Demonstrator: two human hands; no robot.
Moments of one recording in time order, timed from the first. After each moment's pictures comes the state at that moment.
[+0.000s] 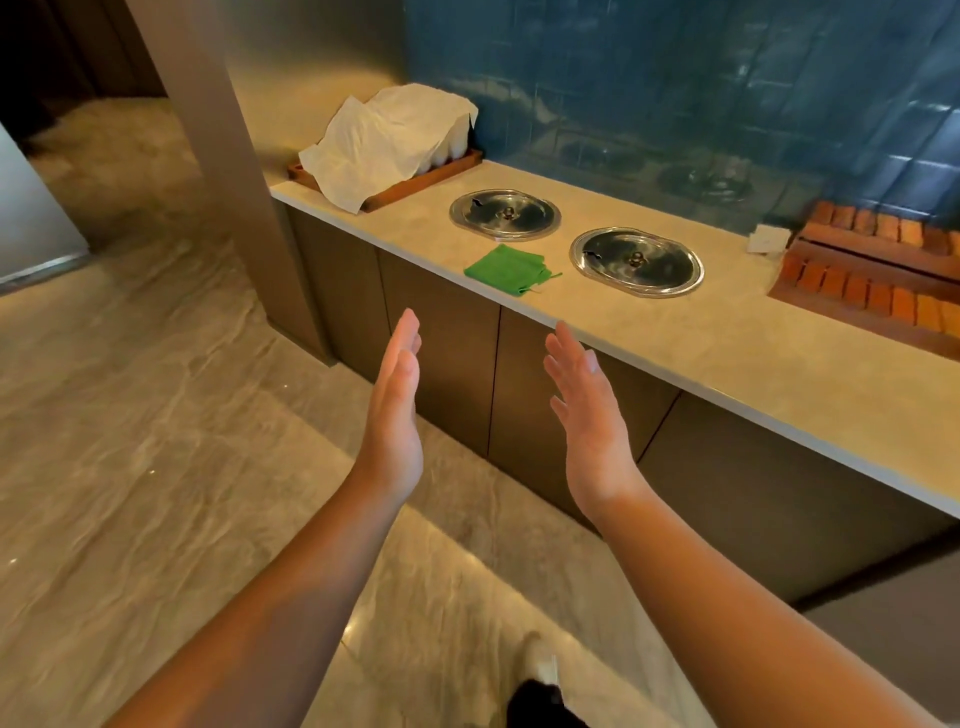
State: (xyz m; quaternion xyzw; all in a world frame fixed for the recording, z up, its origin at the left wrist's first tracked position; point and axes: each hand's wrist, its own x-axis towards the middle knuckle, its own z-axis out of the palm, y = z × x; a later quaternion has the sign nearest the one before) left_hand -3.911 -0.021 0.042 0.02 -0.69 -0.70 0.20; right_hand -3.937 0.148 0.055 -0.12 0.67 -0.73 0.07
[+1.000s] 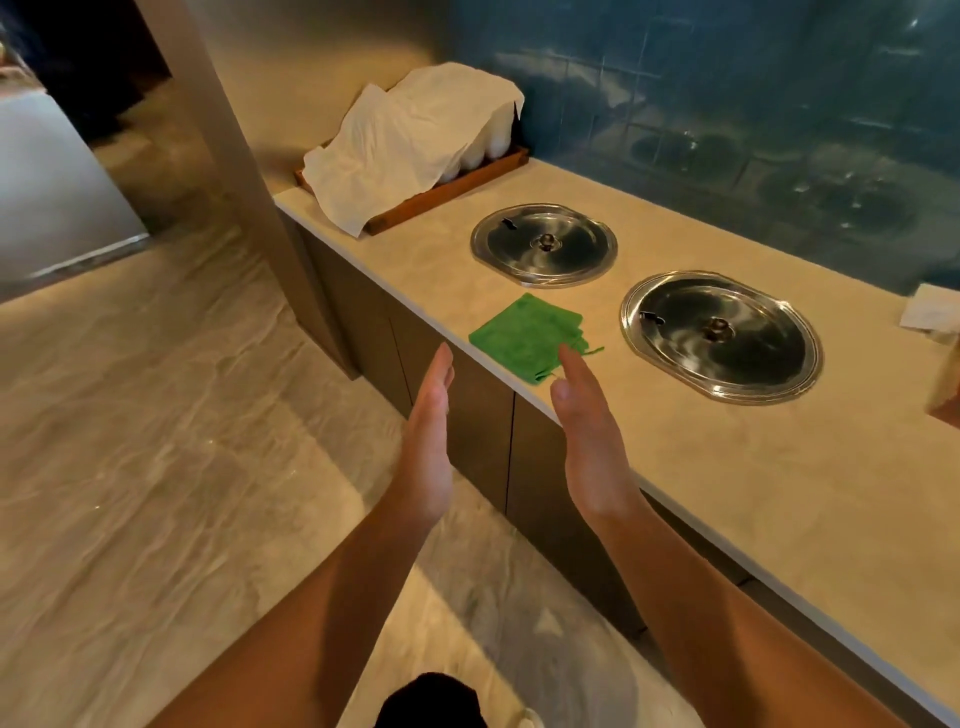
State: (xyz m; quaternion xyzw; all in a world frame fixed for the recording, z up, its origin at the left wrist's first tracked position) left_hand -4.247 -0.010 -0.002 0.14 -0.68 -0.70 0.17; right_hand -4.299 0.133 -0.005 -0.15 0.76 -0.63 0.10
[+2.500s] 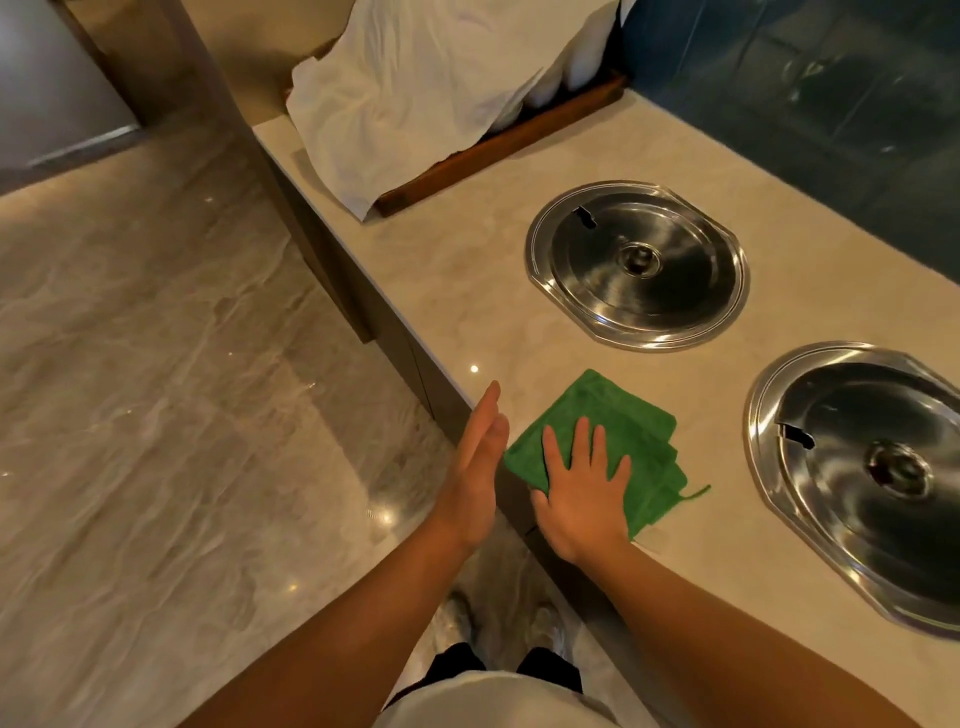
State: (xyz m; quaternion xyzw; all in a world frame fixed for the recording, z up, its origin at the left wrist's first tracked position) left_hand -4.495 -0.136 -0.094 0.24 -0.63 -0.74 0.05; right_hand -4.563 -0.008 -0.174 -0.25 0.94 -0.01 0.22
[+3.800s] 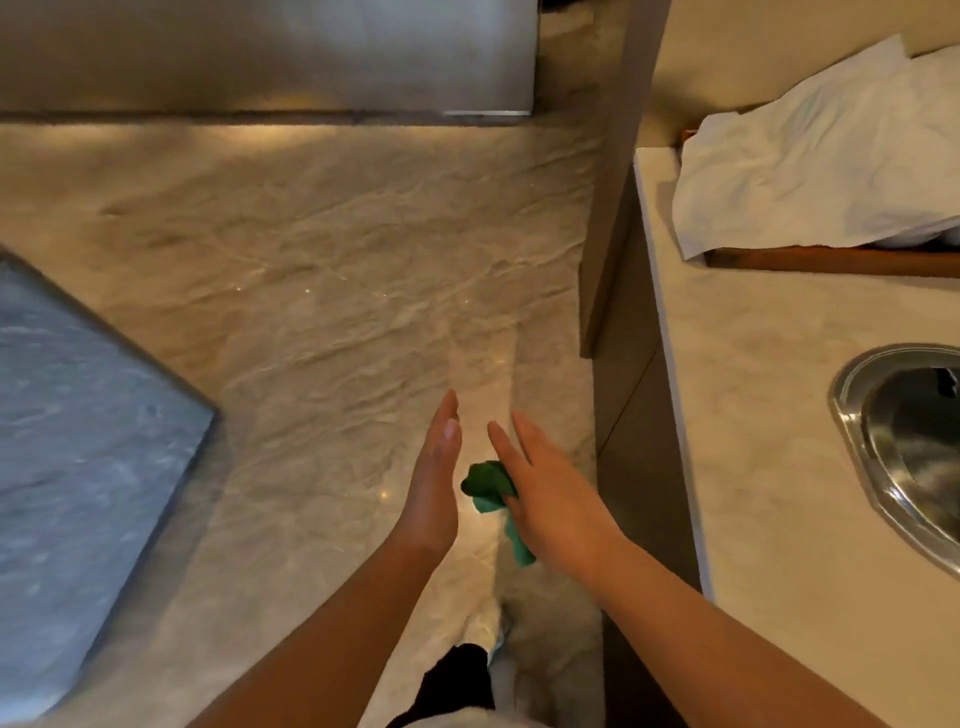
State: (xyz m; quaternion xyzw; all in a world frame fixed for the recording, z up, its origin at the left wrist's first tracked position) left_hand -4.317 -0.187 -0.061 0.48 -0.50 -0.62 0.37; right_hand -4.459 -0.150 -0.087 -0.73 0.64 -0.08 0.22
